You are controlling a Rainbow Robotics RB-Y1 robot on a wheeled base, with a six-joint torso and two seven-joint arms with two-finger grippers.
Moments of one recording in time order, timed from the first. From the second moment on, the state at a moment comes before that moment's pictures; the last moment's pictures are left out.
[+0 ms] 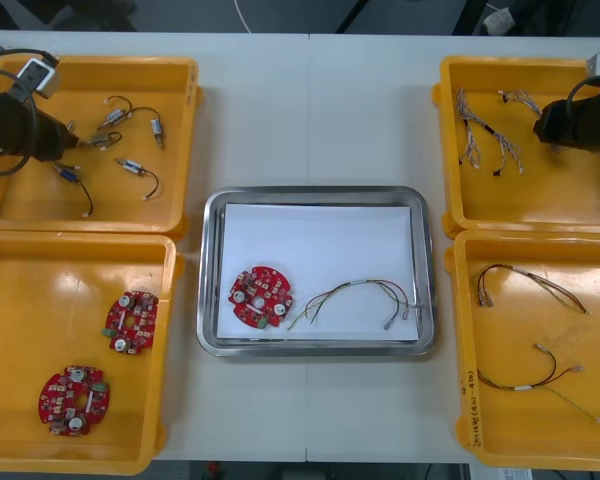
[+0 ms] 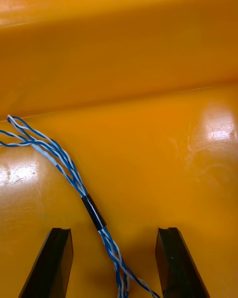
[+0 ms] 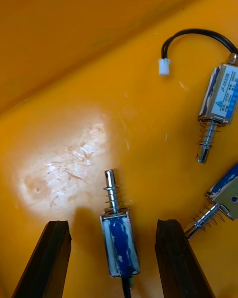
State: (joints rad) right arm -1.22 -0.63 -0.36 -0.04 -0.63 0.55 2.10; left arm -0.94 0.81 -0.32 -0.58 1.26 0.75 -2.50
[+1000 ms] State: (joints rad) right arm -1.20 -0.63 -0.30 -0.28 -0.51 0.85 2.15; left arm -0.93 0.81 -0.32 -0.62 1.27 0.82 -2.50
